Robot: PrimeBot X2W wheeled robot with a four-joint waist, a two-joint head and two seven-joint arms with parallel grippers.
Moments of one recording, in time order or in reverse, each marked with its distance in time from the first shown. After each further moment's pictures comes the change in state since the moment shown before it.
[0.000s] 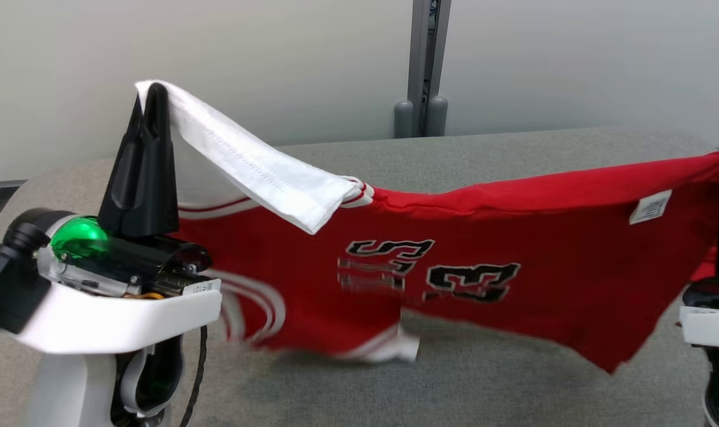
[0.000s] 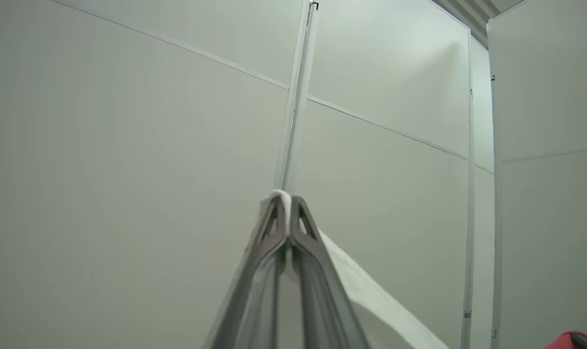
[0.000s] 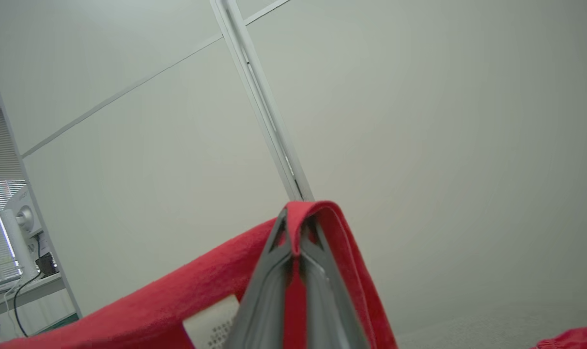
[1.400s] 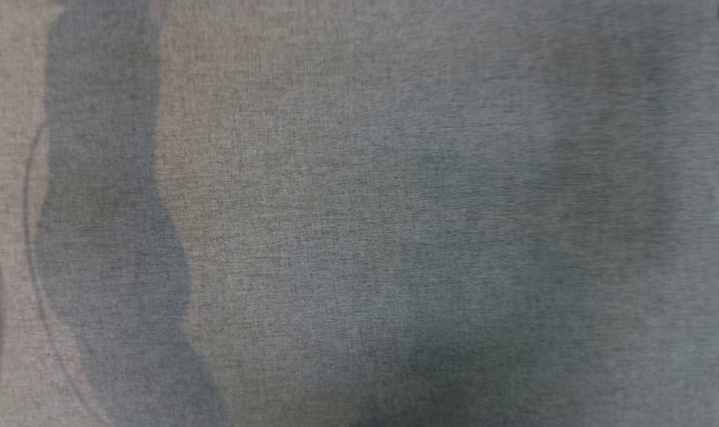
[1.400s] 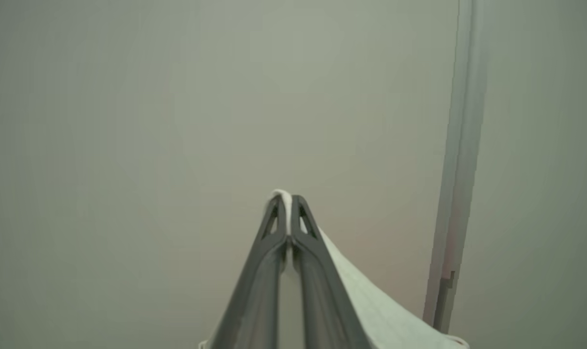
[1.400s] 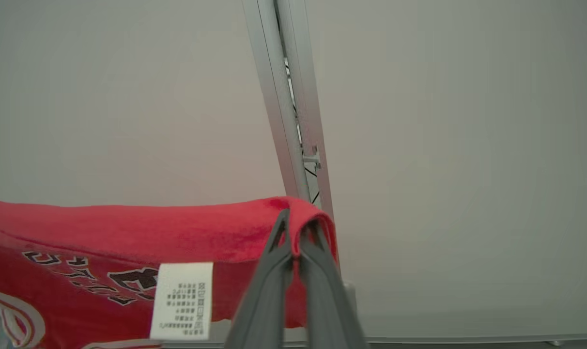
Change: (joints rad) left arm -1.288 0.089 0.035 0.945 0.125 -0.063 -0.092; right arm -1.383 -0.016 0.149 1.074 -0.320 0.000 -0.112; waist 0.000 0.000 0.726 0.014
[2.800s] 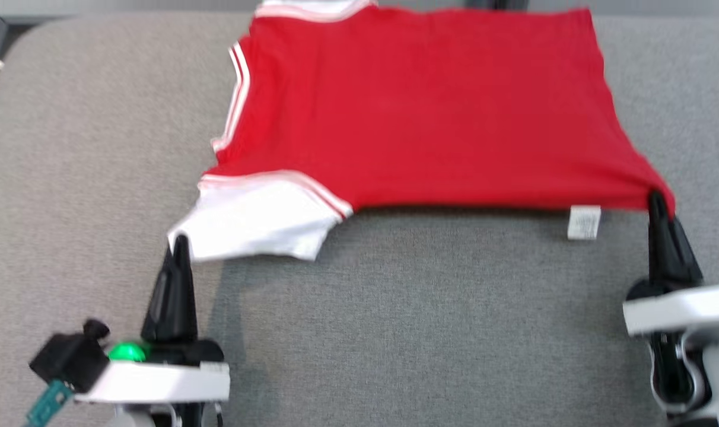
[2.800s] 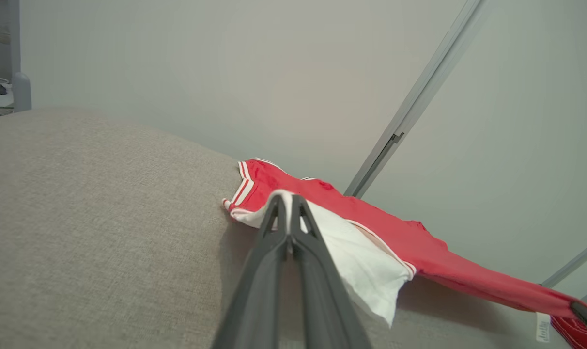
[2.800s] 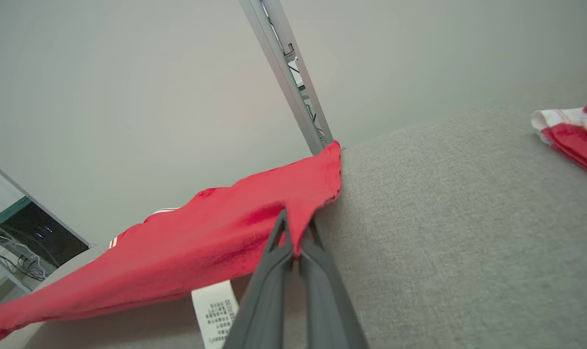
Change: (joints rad) left arm 1.503 -0.176 0.045 -0.632 -0.152 -0.034 -0.028; right arm 1.219 -0.099 0.006 -0.560 0.359 0.000 -0.044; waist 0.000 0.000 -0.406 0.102
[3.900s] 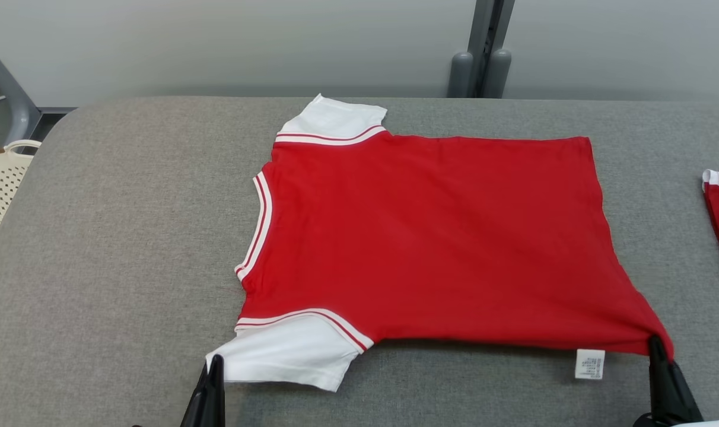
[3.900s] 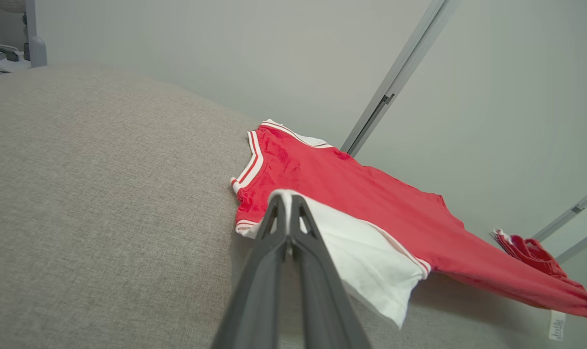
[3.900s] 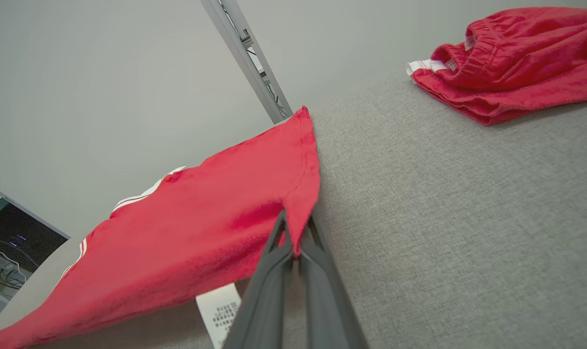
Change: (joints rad) left arm 0.319 -0.002 -0.069 -0.039 0.044 0.031 0.000; right arm 0.416 0.111 -0.114 -0.154 -0.032 0.000 0.058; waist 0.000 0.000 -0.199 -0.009
